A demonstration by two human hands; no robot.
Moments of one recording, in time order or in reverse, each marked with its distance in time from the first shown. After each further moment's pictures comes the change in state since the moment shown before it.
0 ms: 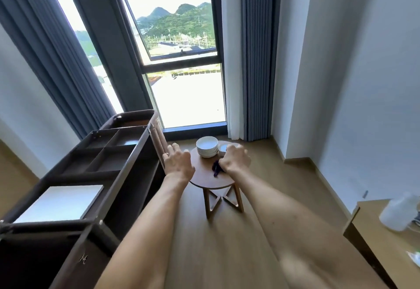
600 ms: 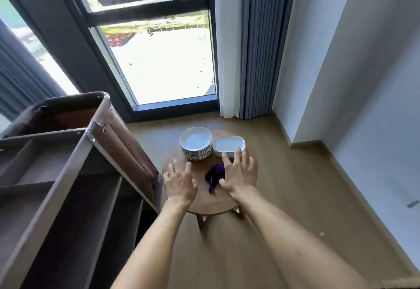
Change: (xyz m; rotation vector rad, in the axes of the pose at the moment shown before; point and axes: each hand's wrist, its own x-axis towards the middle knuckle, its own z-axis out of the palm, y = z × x) left_hand 0.381 0.043 0.336 -0.085 -0.288 0.026; right_hand 0.410 0.030 0.262 -0.373 -0.138 -0.091
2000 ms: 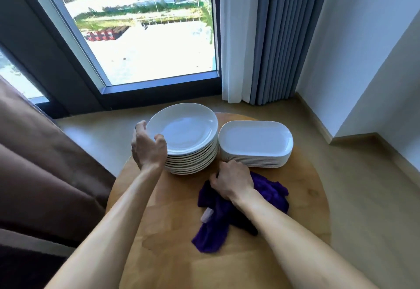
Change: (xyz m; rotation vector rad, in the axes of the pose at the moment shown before) left_hand 0.449 -0.036 0.320 -0.797 0.515 -0.237; right_hand 0.392 0.002 0.413 0.137 0.057 -0.112
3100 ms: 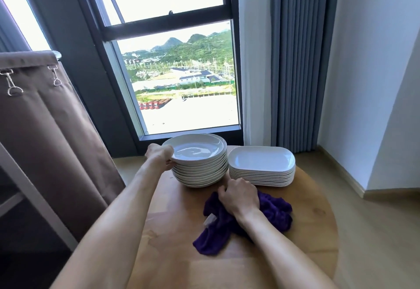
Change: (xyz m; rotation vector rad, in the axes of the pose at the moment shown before) left_hand -0.006 0.011 -0.043 -0.343 -0.169 -0.409; right_hand -0.031 0.009 0.016 0.038 0.268 -0.107
